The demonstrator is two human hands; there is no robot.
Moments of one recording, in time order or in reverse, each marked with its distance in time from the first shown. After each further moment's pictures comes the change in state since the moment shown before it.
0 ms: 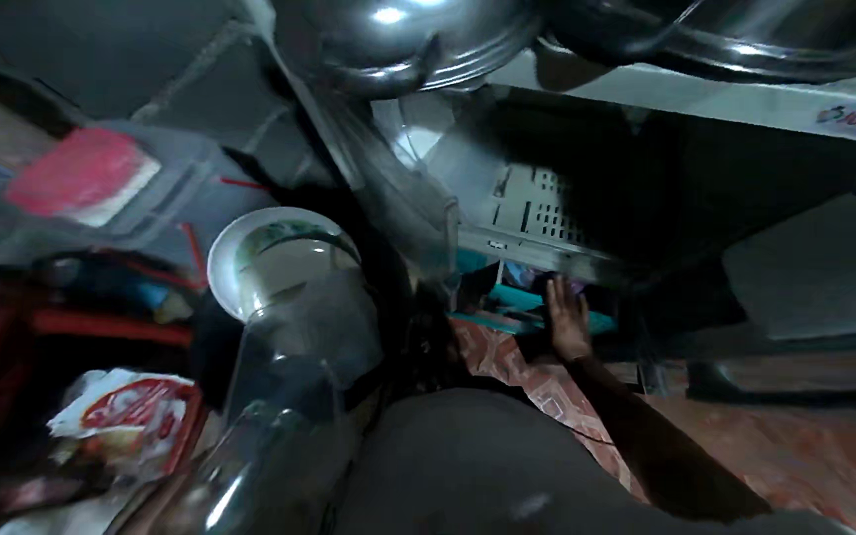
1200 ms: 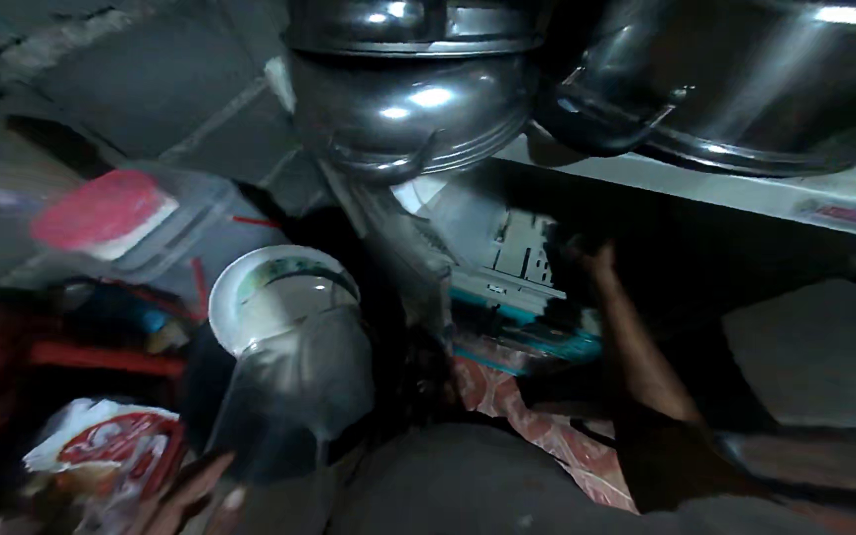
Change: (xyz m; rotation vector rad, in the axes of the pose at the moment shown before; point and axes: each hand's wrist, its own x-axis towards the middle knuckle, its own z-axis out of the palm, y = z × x) left_hand 0.020 -0.004 0.034 0.051 -0.047 -0.183; right_hand 0.203 0.035 -0.104 0.830 0.138 0.466
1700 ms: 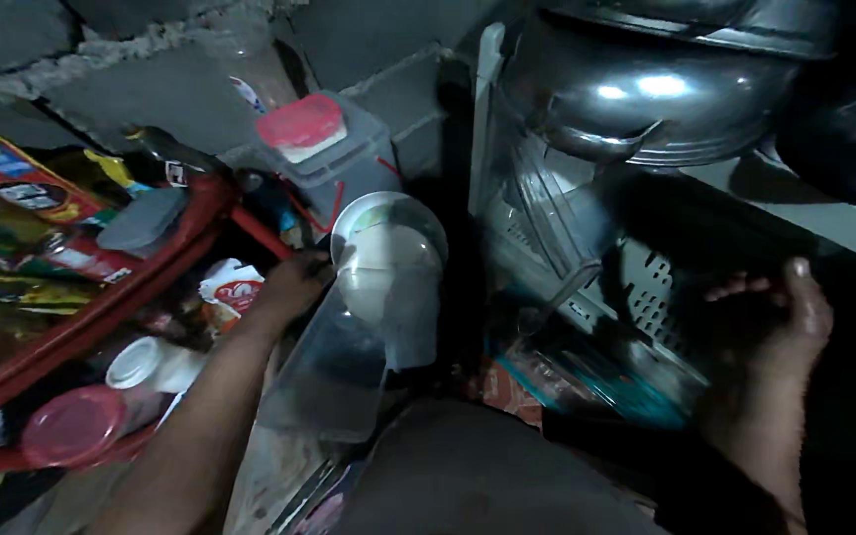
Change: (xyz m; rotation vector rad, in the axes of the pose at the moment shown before) left_hand 0.142 -0.022 -0.022 0.370 -0.047 -0.433; right_hand -0.084 -0.117 -0.013 0.749 -0.279 -0.501
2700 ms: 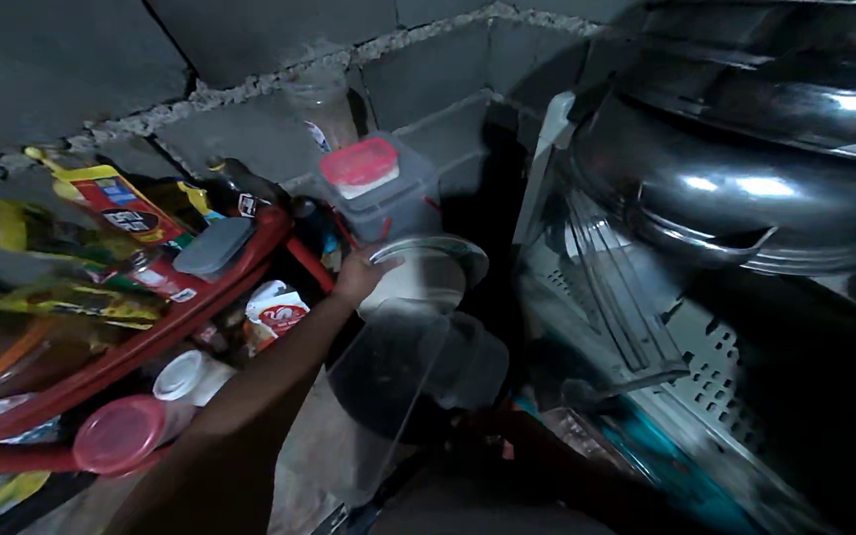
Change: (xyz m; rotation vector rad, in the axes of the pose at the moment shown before) left_hand 0.121 -0.030 0.032 -0.289 0.183 0.240; right_hand -0.126 0.057 0.166 -0.195 -1.416 0.295
